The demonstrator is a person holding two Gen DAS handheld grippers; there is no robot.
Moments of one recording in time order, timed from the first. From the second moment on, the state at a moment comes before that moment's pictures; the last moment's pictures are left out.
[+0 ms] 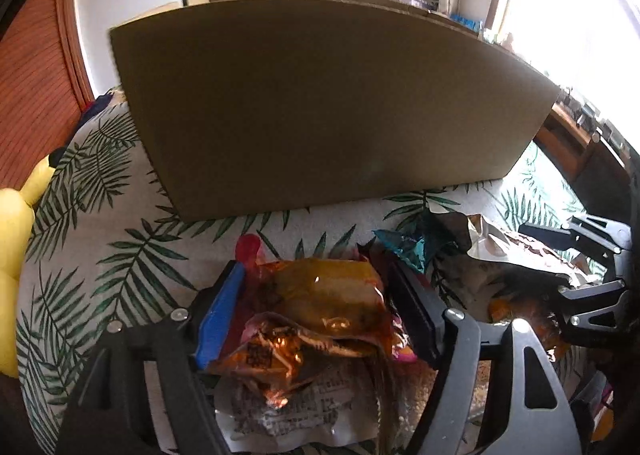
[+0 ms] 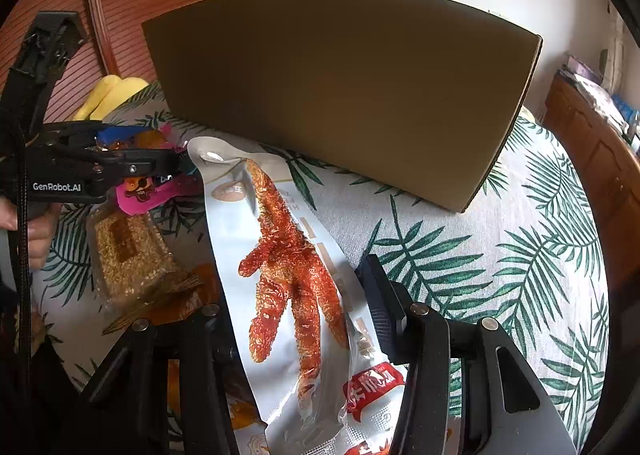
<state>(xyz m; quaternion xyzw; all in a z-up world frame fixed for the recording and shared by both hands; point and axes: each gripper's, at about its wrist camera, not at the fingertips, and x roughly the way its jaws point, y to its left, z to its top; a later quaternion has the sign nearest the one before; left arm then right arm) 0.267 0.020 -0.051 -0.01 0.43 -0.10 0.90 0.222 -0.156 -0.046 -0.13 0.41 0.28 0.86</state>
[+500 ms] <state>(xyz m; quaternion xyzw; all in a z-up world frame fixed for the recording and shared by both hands) 0.297 0.008 -0.044 0.06 0.50 -0.15 0.85 0.223 -0.160 -0.046 -0.13 0.41 0.28 0.86</state>
